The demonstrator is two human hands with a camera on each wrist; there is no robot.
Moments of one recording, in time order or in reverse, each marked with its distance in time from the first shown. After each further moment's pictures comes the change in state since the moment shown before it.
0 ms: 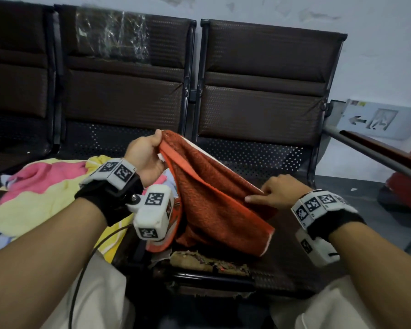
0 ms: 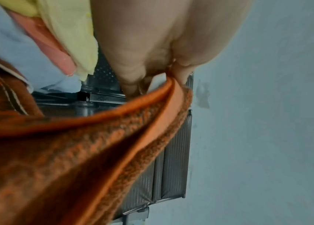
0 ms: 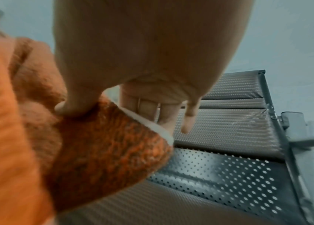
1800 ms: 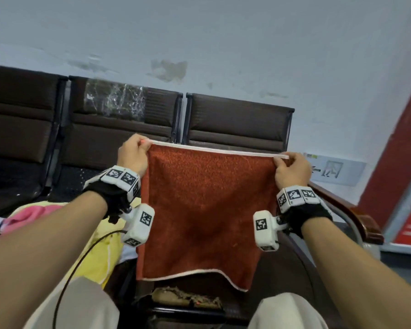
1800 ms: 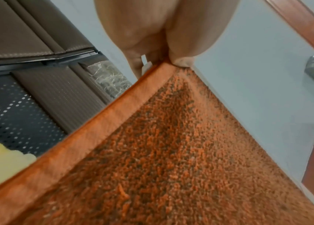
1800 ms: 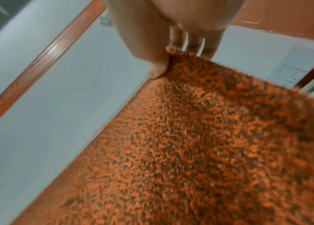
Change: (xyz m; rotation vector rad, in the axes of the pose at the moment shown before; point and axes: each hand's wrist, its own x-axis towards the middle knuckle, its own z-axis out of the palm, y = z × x) left_hand -0.012 0.086 0.038 0.964 0.374 0.784; right_hand -0.044 0.006 -0.140 0.841 1.234 0.511
